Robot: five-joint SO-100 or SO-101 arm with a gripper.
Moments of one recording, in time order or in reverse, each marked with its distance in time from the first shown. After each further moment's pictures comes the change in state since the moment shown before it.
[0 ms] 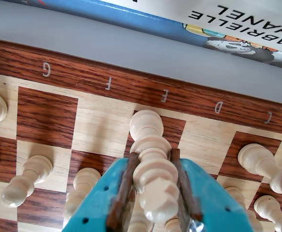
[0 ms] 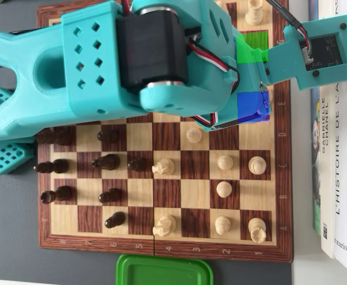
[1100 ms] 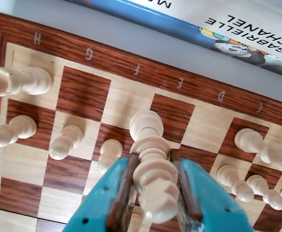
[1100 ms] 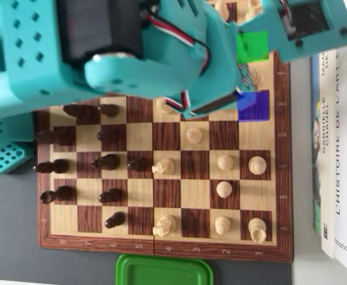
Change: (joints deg) arm -3.1 13.1 11.1 -0.1 -2.4
